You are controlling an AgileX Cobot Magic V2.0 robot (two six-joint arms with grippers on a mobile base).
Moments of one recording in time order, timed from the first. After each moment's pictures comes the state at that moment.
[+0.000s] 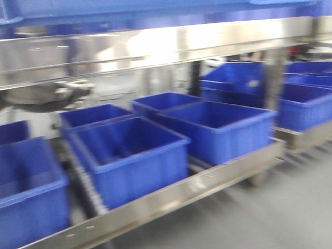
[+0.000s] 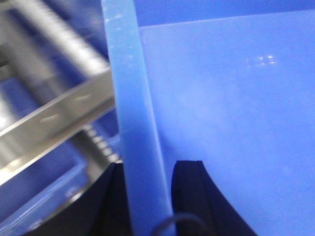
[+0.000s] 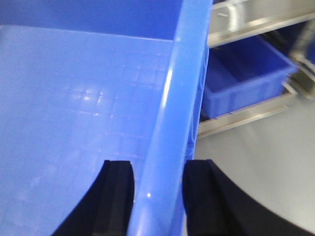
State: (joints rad) left arm -0.27 1.55 -1.92 0.07 1.12 -0.16; right arm 0.33 1.61 -2.01 -0.09 1.13 0.21
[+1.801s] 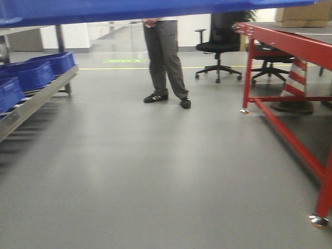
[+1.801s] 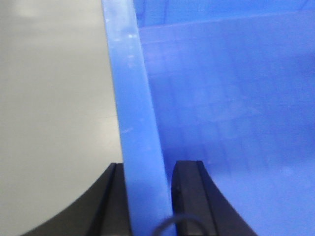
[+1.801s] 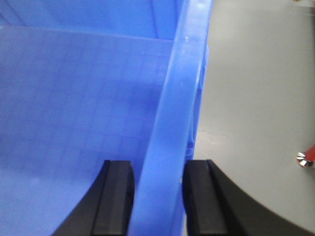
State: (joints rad) left arm -0.27 1.55 -1.92 0.07 1.11 -0.16; right arm 0.33 1.61 -2.01 -0.09 1.13 0.21
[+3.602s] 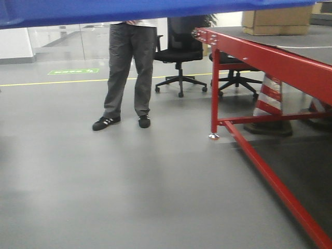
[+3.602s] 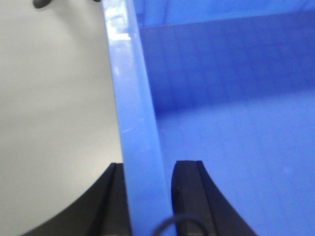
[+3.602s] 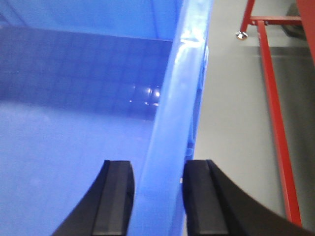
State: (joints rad) left arm -0.27 1.55 -1.92 0.07 1.11 -0.16; right arm 0.33 1.61 -2.01 -0.09 1.13 0.21
